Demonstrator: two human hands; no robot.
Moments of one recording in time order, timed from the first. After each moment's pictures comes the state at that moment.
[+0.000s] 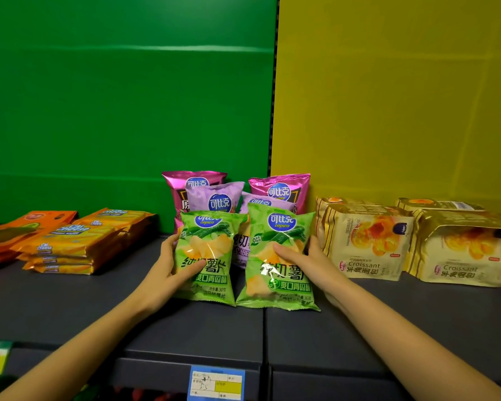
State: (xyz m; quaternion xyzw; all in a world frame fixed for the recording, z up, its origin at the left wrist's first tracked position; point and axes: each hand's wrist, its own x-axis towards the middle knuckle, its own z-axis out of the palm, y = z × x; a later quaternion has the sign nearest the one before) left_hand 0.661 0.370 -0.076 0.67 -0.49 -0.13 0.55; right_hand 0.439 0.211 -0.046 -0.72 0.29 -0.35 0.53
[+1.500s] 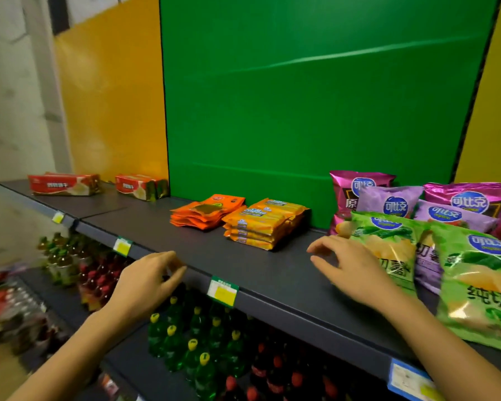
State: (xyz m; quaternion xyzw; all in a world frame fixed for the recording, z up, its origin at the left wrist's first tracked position) left_hand 0.754 0.656 -0.074 0.87 -0.35 0.27 0.22; right_hand 0.583 0.373 -0.029 -0.95 0.09 -0.27 0.13
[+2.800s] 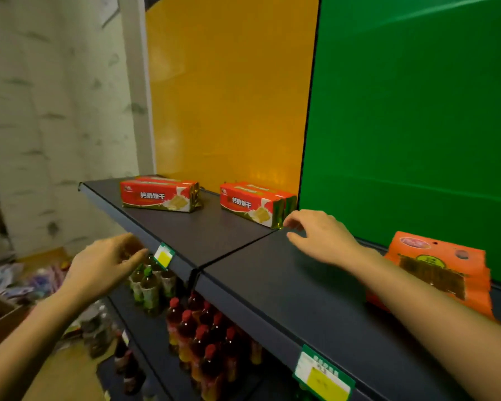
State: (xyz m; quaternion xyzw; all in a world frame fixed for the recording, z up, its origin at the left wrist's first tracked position) left_hand 1.187 0.922 -0.058 0.94 -0.15 0.24 0.19; right_hand 1.110 0.591 -0.006 -0.98 -0.02 -0.20 0.07
